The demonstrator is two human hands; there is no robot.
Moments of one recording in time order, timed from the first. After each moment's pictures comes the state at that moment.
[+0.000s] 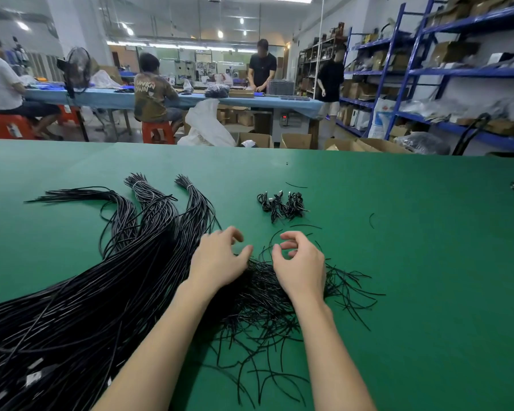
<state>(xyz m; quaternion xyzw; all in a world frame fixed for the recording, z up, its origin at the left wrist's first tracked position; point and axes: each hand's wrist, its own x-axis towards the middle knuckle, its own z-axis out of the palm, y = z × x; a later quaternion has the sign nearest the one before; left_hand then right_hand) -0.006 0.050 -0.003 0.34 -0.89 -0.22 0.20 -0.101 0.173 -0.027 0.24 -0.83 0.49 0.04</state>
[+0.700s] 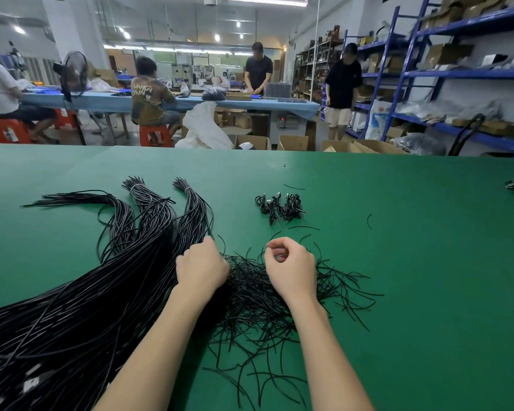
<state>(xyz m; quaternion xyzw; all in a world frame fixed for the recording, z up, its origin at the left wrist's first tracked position) 0.001 0.040 -0.008 0.44 -0.88 -0.13 0.13 -0.097 0.168 -0.028 0.25 -0.82 0.52 0.00</state>
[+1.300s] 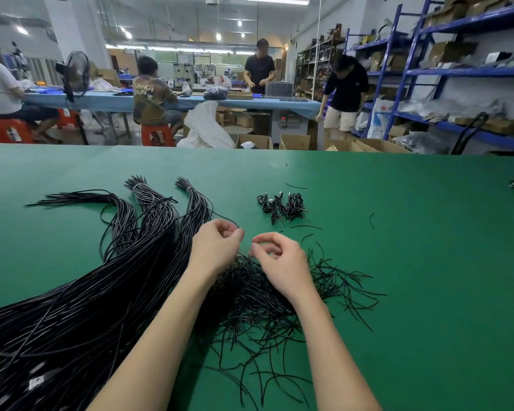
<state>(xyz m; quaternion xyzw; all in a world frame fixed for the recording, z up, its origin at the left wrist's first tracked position) -0.008 0.048 0.018 0.36 -0.75 -0.45 0.32 -0.091 0.163 -0.017 0.32 -0.73 0.59 -0.13</state>
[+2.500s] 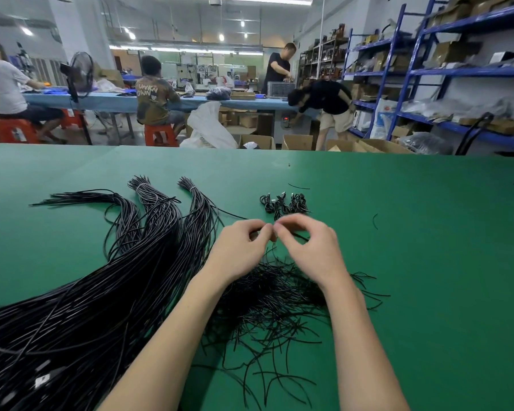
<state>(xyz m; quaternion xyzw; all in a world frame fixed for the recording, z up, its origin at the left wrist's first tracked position) -0.013 0.068 0.026 0.23 -0.87 -0.35 0.28 -0.118 0.191 0.014 0.40 -0.76 0.51 0.05</state>
